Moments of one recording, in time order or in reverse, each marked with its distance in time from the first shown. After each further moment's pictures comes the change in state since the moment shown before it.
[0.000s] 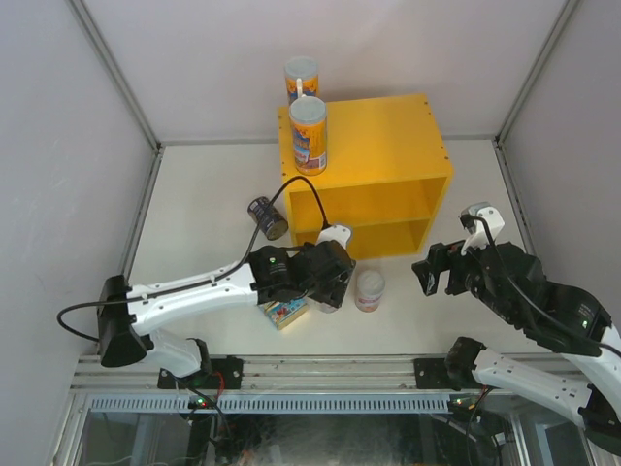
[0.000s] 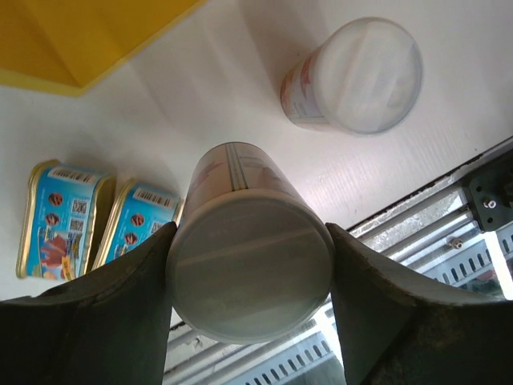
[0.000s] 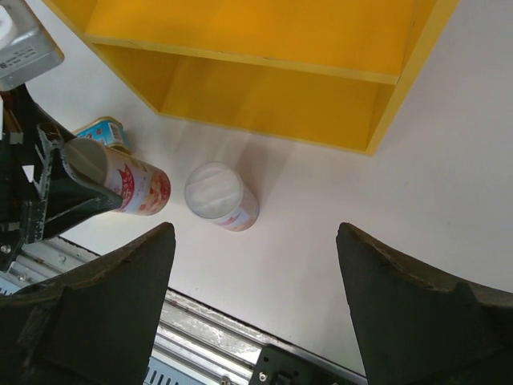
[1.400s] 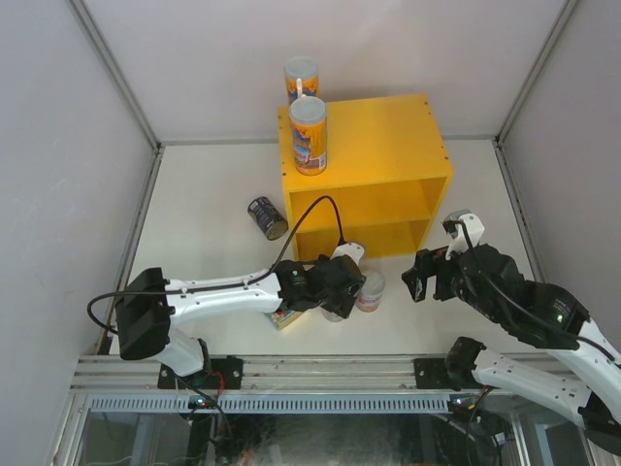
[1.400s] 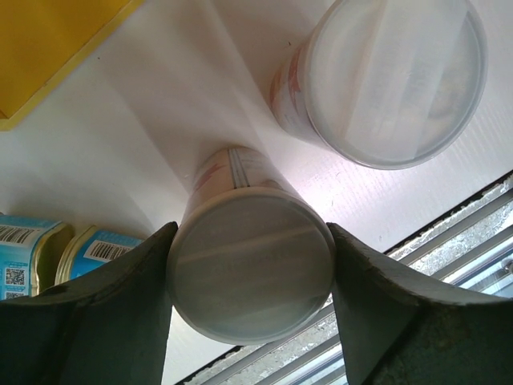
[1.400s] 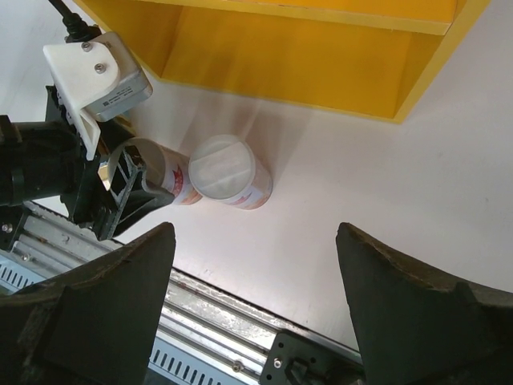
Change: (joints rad) left arm -0.004 0.126 -0.167 0.287 0.037 0.101; right arm -0.004 0.001 -0.101 0.010 -0.056 0.066
